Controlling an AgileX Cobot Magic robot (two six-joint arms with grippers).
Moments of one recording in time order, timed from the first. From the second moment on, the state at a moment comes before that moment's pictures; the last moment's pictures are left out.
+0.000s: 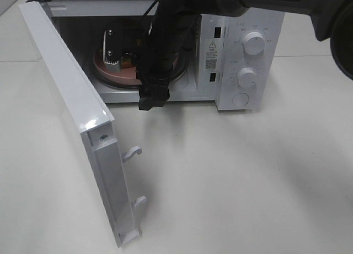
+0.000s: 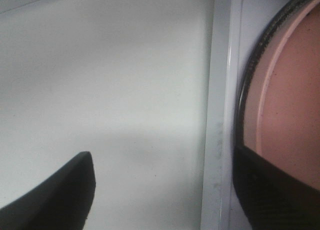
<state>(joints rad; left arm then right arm) -0.01 0.00 -0.52 -0.10 1.07 0.03 0.63 2.32 -1.97 0.13 0.85 -1.17</state>
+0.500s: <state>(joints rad) -0.01 0.00 -0.52 -0.10 1.07 0.03 0.60 2.32 -1.97 0.13 0.81 -1.18</state>
